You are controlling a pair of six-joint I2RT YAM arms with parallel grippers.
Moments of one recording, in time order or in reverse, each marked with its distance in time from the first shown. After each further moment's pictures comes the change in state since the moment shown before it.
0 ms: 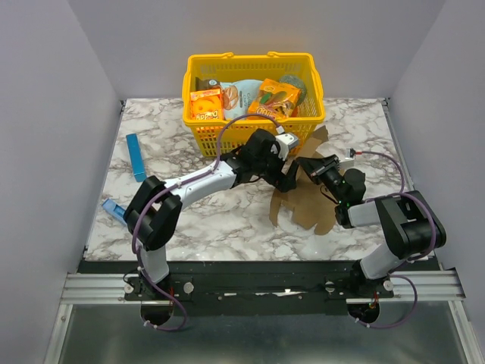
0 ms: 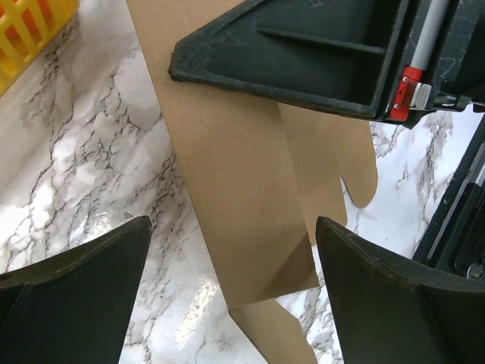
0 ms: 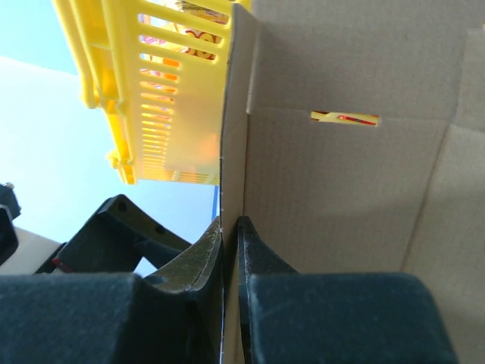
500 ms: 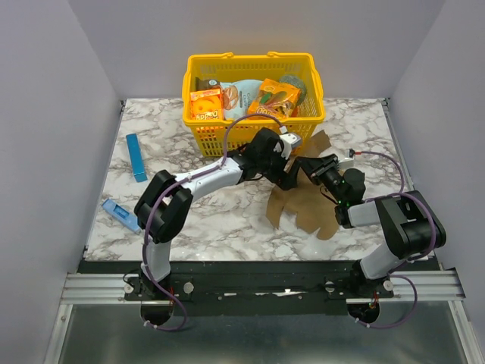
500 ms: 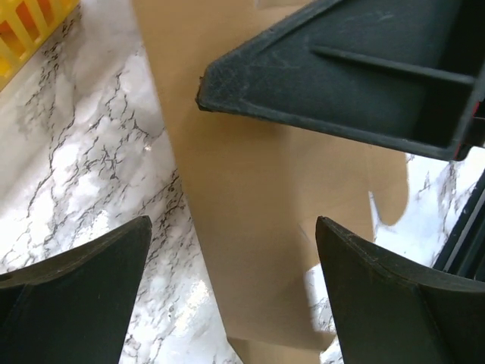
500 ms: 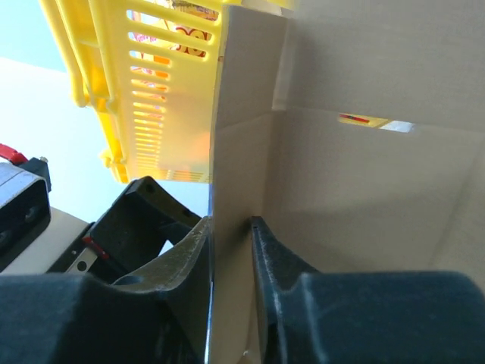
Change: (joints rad) left arm -0.002 0.097 0.071 -0.016 -0.002 -0.002; right arm 0.000 0.000 0.001 -0.019 0.000 -0.007
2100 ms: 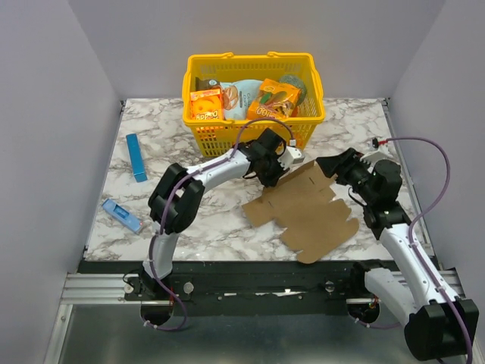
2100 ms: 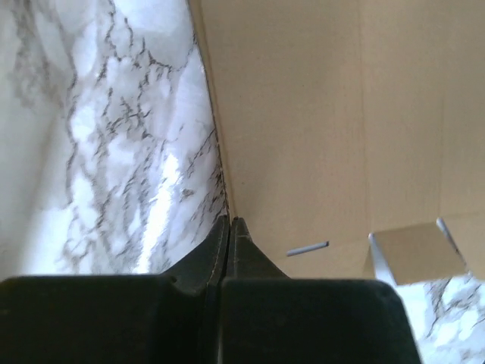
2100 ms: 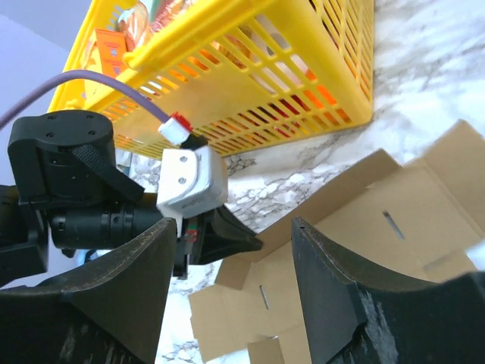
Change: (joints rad) left arm 0.024 0.172 0.184 -0.325 -0.009 0.398; right arm -0.103 -0.737 0.179 -1.087 -0.003 -0.536
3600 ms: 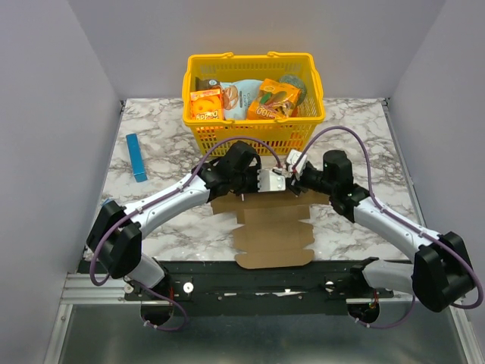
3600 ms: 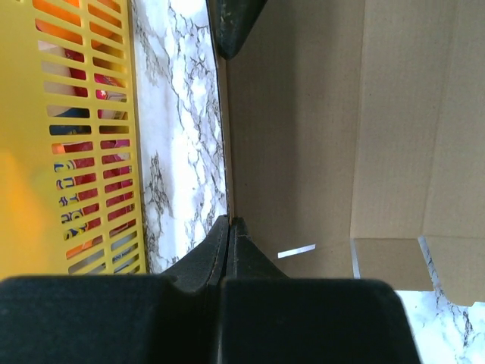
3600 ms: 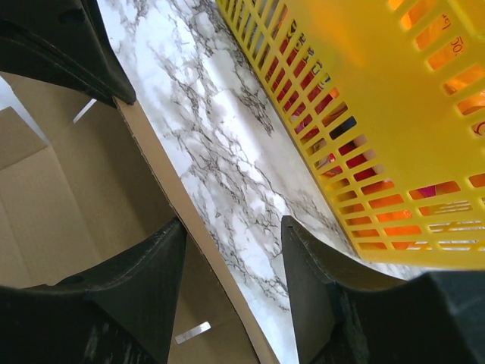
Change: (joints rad) left arm -0.041 -0.577 -0.452 0.063 -0.139 0.575; right arm 0.360 0.352 0.127 0.030 -0.167 -1.230
